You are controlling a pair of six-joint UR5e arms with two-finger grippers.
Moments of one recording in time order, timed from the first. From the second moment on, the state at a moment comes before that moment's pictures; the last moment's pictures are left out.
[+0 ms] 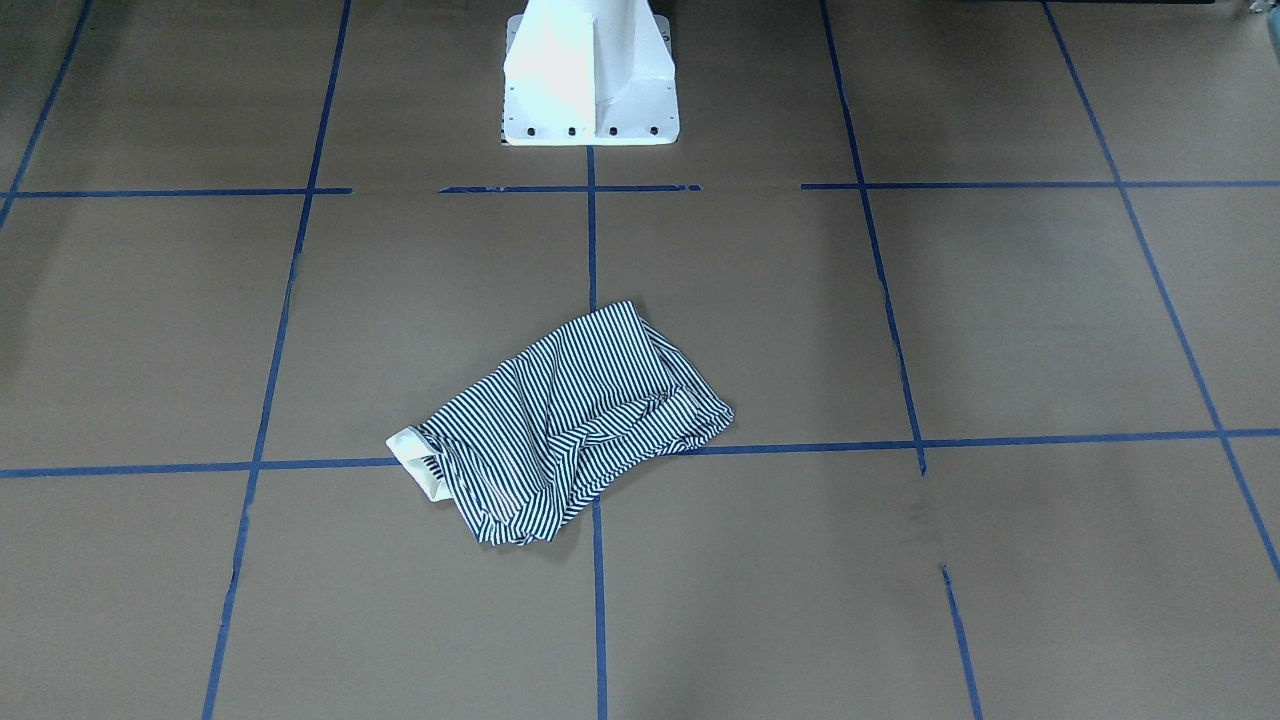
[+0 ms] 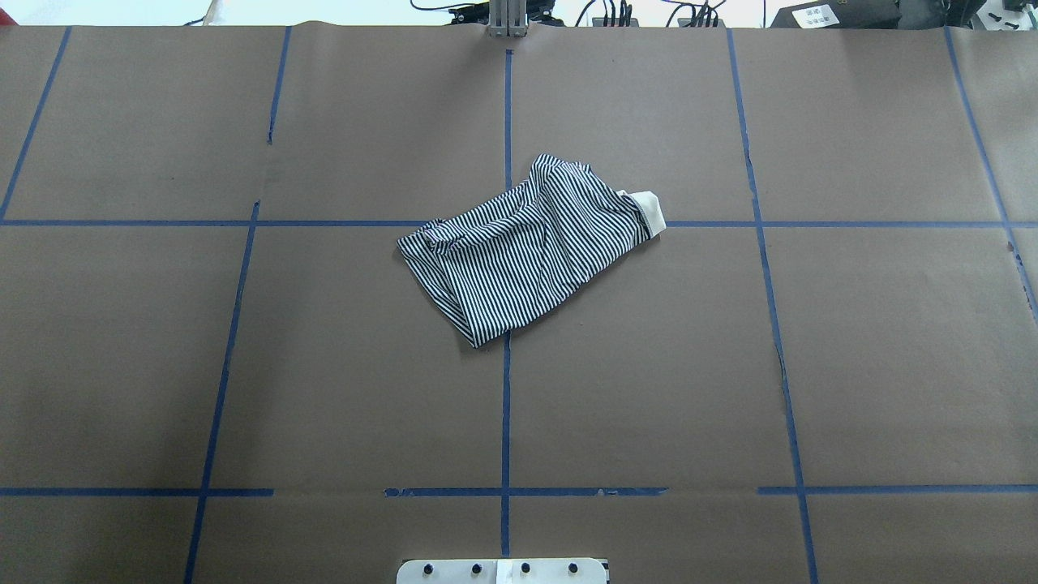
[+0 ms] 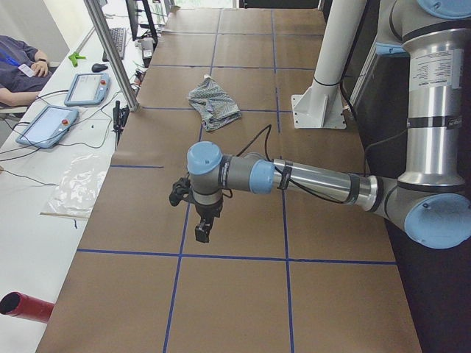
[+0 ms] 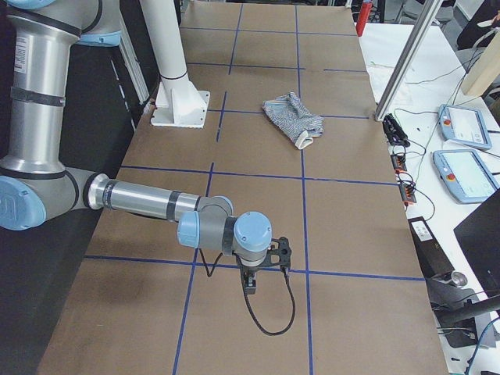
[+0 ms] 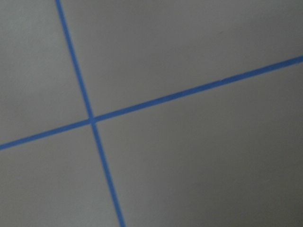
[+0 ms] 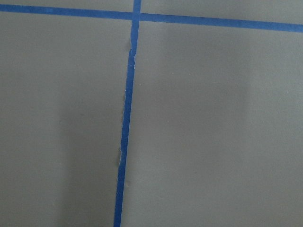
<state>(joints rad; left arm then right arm) -1.55 -1.49 -1.76 -1.51 -2.28 0.21 1.60 -1.76 1.63 -1.51 2.38 -0.15</state>
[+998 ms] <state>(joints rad) -1.62 -1.48 -1.65 -1.53 -2.42 0.27 1.60 -1.75 1.63 -1.51 2.35 -0.15</state>
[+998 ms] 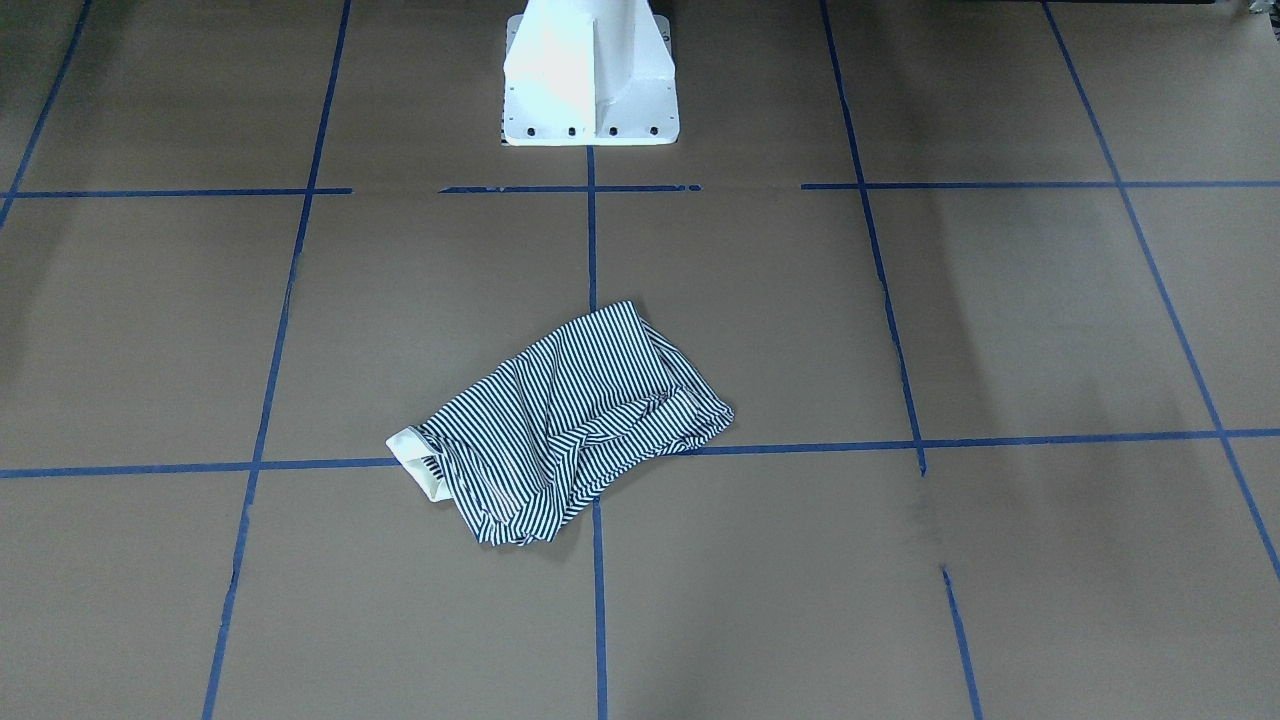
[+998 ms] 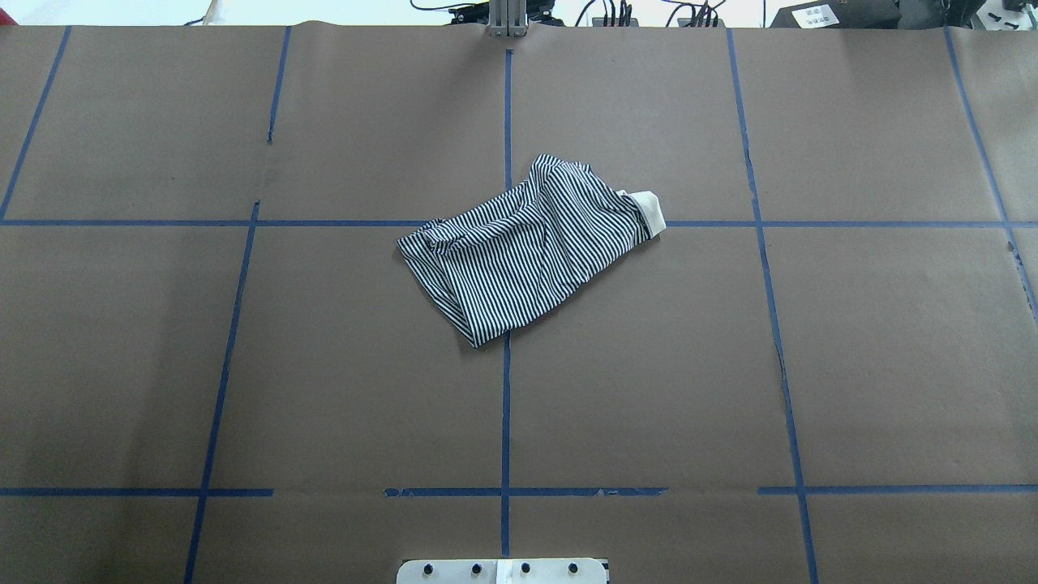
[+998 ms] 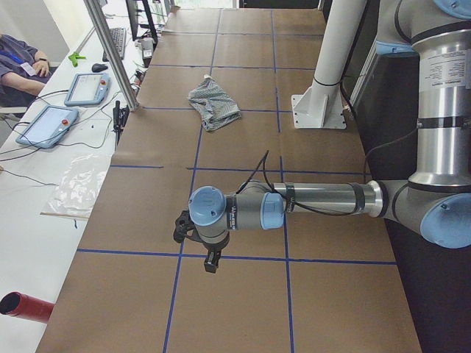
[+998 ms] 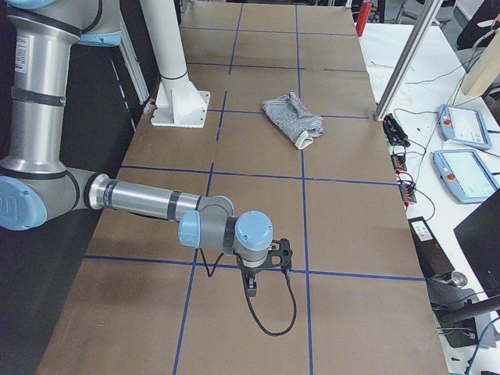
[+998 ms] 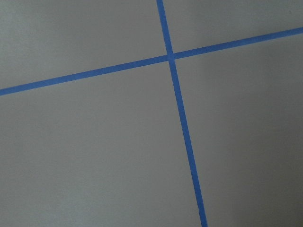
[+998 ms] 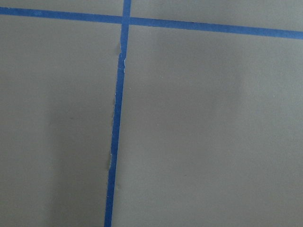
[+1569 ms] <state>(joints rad) -1.61 -1.48 -1.65 -1.60 -2.37 0.27 1.60 -1.75 1.63 -1.51 2.35 -0.15</state>
